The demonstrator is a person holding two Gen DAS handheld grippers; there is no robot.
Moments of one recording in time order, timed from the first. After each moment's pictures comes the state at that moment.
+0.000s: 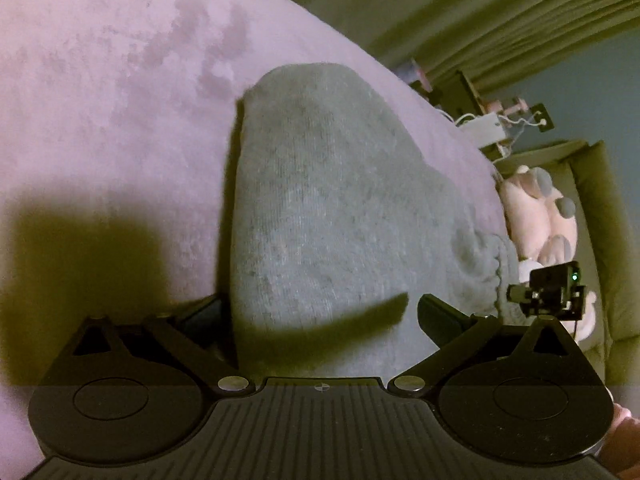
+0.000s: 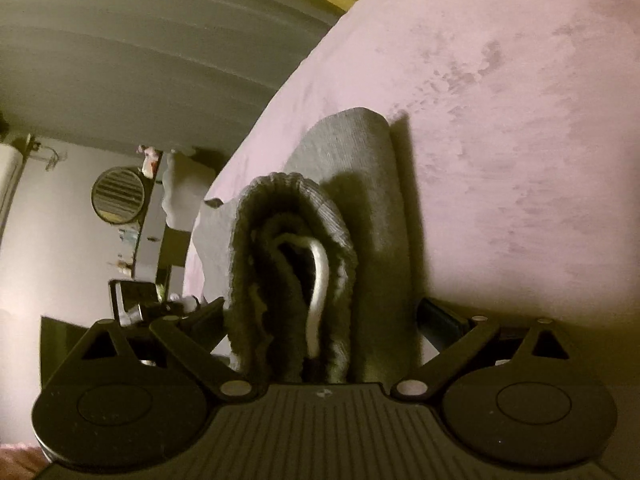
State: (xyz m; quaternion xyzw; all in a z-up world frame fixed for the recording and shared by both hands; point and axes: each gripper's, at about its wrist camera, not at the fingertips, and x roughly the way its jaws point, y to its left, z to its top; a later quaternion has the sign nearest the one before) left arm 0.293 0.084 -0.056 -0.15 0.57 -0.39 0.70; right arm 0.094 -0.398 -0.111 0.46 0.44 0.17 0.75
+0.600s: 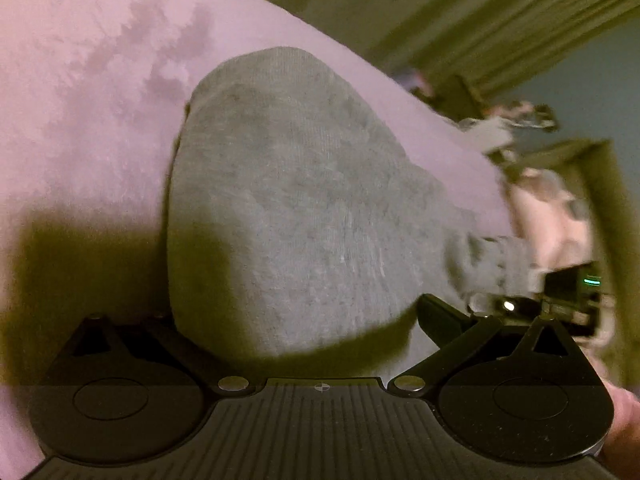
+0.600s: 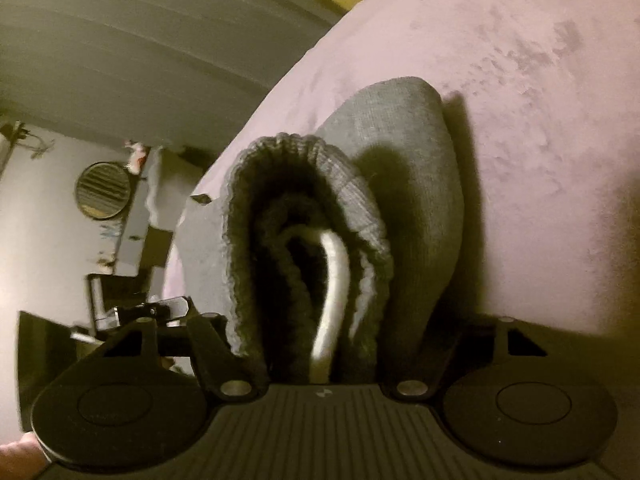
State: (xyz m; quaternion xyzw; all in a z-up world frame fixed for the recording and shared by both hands) left arm 0.277 0.030 -0.050 -0.11 0.54 -0.37 0.75; right arm 0.110 -0.349 -0.103 0.42 0.44 0.13 0.78
